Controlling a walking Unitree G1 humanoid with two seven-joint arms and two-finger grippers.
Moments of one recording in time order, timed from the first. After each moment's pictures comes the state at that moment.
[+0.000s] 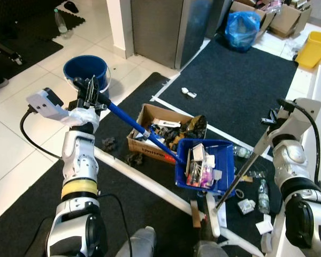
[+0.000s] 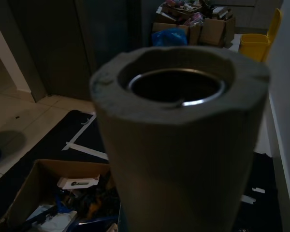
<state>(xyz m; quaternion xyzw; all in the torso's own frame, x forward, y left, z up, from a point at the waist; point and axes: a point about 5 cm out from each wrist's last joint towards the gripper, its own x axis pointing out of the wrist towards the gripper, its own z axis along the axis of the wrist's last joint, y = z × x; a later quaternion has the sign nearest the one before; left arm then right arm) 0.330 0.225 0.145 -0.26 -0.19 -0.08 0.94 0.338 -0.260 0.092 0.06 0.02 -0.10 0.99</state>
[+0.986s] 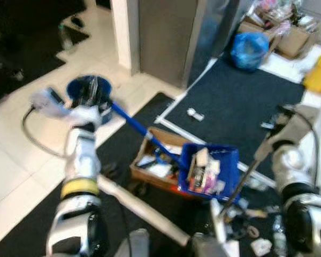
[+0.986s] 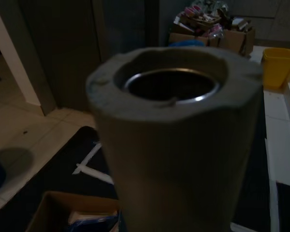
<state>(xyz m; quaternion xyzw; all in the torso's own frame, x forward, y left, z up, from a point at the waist) 0.335 0.222 0.153 -0.26 -0.20 -0.09 0.94 0.337 -0.261 0.091 0.06 0.02 -0.11 0.99</state>
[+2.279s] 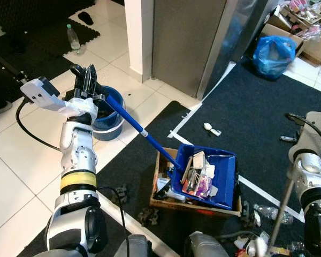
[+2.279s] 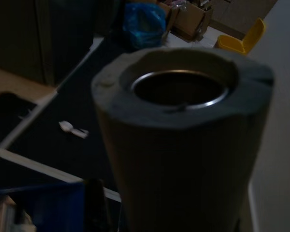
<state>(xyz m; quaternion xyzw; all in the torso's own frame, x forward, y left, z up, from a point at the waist) 0.338 0.225 0.165 -0.25 -0.21 -0.09 0.94 0.309 -0.312 0.071 -0.08 0.13 -0.22 0.96</state>
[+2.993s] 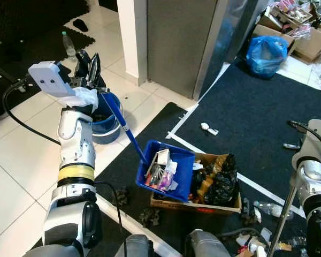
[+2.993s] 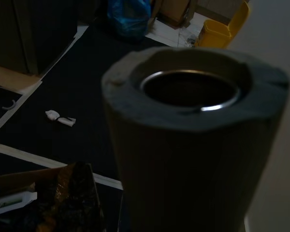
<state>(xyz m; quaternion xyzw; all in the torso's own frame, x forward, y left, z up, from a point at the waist) 0.345 0.219 0.189 -0.09 -0.24 -0.08 0.96 0.294 -0.318 0.058 -0.08 0.15 -0.23 0.96</state>
